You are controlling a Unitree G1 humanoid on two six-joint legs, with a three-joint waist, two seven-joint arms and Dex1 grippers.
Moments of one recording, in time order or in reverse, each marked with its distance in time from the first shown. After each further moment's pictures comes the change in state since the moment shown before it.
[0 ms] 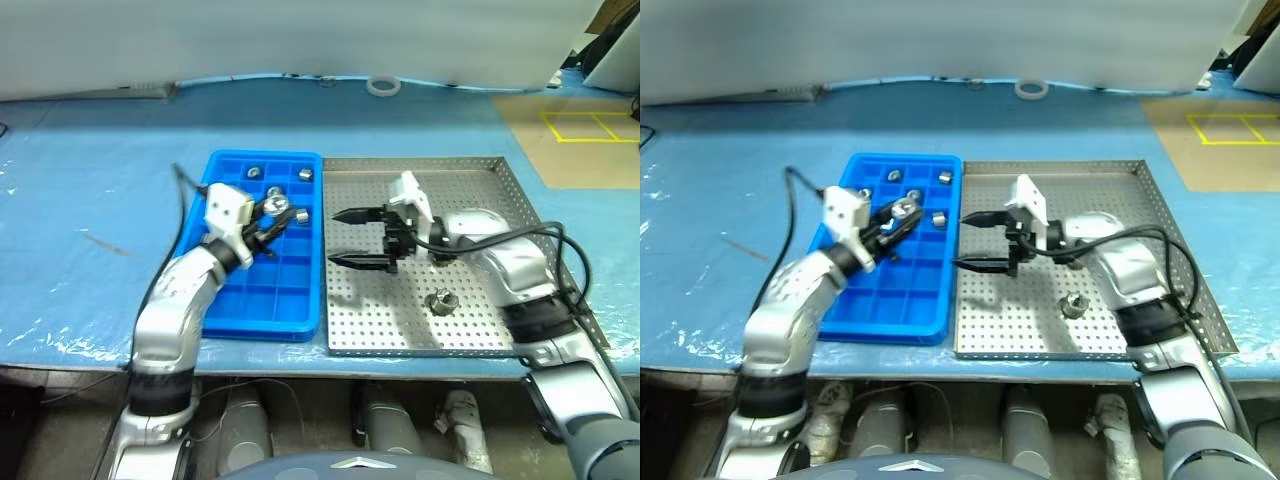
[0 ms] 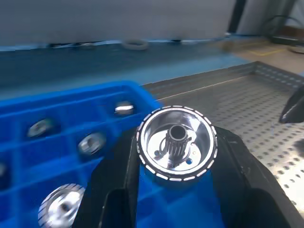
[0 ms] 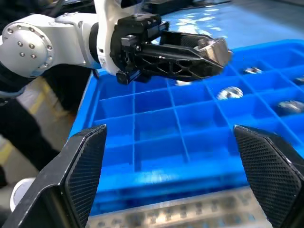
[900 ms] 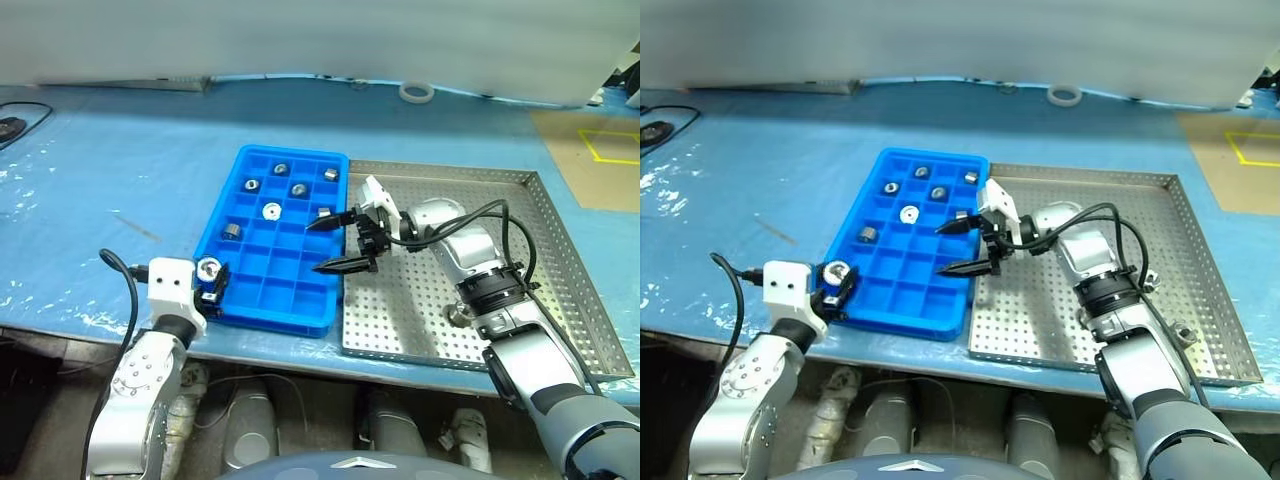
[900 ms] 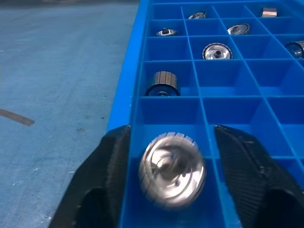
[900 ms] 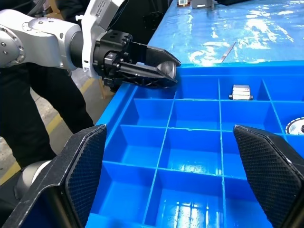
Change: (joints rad) left arm 0.394 0.002 -0.006 -0.242 0.061 0.055 0.305; right arm -0.114 0.116 0.043 0.256 -0.122 -0.140 0.178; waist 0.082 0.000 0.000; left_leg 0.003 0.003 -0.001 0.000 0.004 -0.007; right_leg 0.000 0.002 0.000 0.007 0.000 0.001
